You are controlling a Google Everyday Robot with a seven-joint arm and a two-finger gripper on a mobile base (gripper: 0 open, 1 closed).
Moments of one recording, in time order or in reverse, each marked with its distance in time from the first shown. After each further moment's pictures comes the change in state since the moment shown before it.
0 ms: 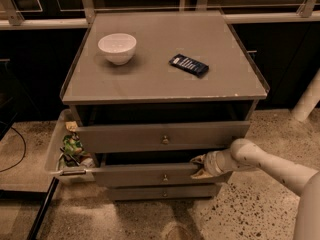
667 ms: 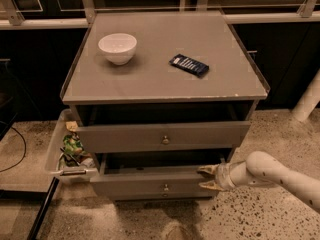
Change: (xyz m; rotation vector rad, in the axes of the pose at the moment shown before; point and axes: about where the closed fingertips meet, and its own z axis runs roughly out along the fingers) arm -0.003 0.056 -0.044 0.004 -0.014 0.019
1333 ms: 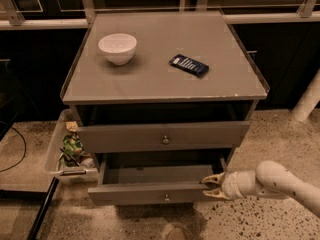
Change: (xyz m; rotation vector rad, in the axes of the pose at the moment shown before) arm 0.004 0.034 -0.025 0.018 -0.012 0.025
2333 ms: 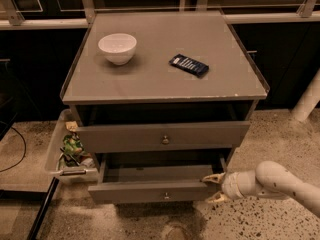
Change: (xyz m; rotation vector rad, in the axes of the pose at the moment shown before) arm -0.005 -0.001 0.001 0.000 0.000 0.000
